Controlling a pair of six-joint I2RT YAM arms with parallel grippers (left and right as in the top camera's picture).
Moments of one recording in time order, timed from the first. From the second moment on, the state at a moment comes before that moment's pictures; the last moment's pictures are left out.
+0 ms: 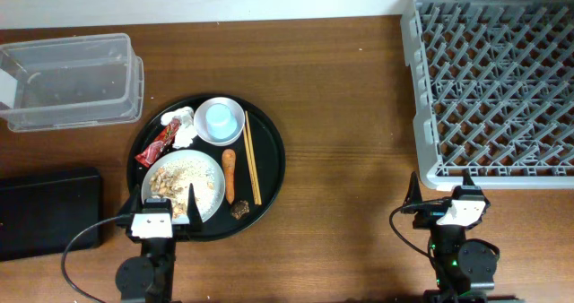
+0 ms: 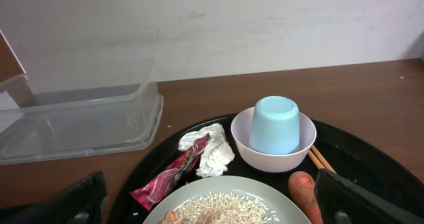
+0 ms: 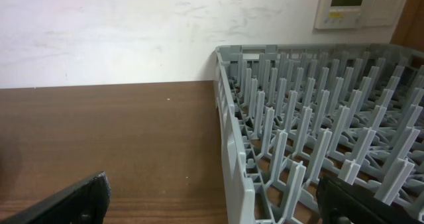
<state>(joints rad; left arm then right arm) 0.04 0.01 0.01 -0.08 0.01 0.09 -0.03 0.01 0.01 -0.07 0.04 0.02</state>
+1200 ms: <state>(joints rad) 0.04 0.23 0.39 -0.22 0.66 0.04 -0.03 0.01 0.01 -0.07 0.04 0.02</state>
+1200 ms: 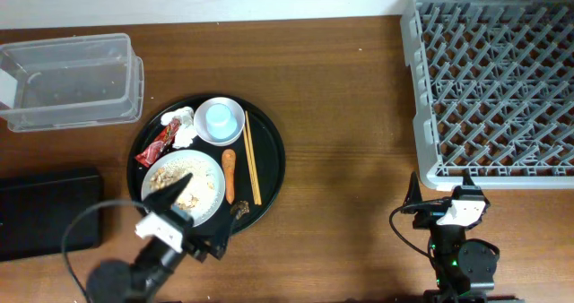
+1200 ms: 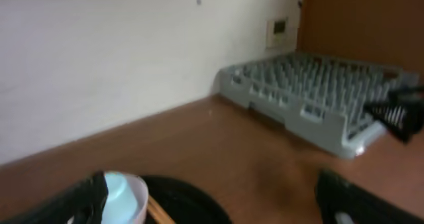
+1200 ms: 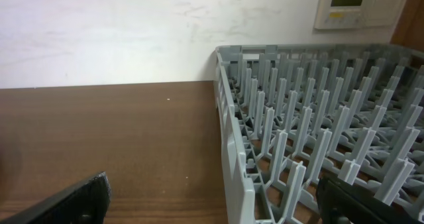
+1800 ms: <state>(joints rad) -0.05 1.05 1.06 -0.97 0.25 -0.07 -0.03 0.01 0.01 -0.07 0.05 0.02</state>
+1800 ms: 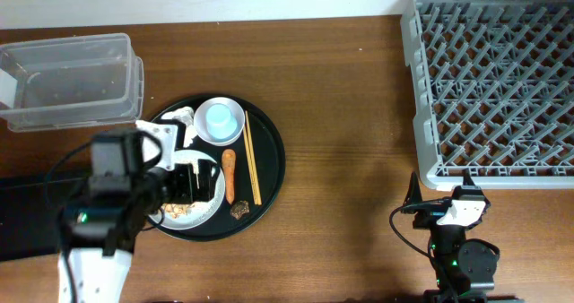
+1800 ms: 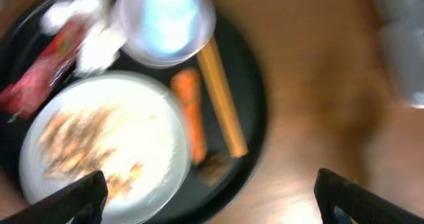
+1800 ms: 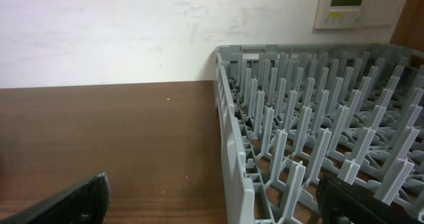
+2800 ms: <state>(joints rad) -0.23 1.41 1.01 -1.01 -0.08 -0.26 -0.03 0.01 0.01 -0.07 0.04 0.02</state>
